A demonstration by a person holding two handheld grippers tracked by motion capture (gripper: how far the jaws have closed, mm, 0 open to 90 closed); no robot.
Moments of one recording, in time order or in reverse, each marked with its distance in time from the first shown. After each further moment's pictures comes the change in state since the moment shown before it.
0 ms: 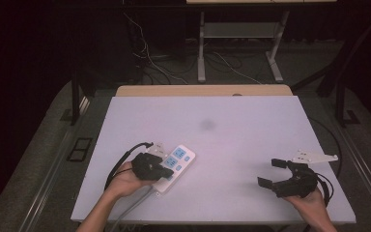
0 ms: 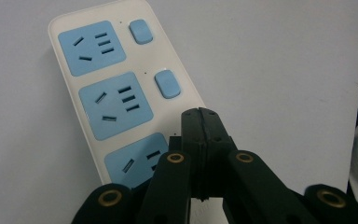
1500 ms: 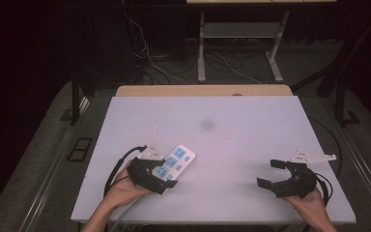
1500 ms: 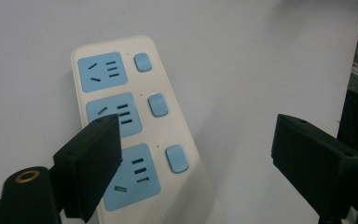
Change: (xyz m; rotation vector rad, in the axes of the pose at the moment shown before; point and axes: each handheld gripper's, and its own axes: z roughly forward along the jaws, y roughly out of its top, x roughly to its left) left arm -0.024 -0.003 -0.017 -0.129 0.086 -0.056; right arm 0.001 0.000 0.002 0.013 0.005 0.005
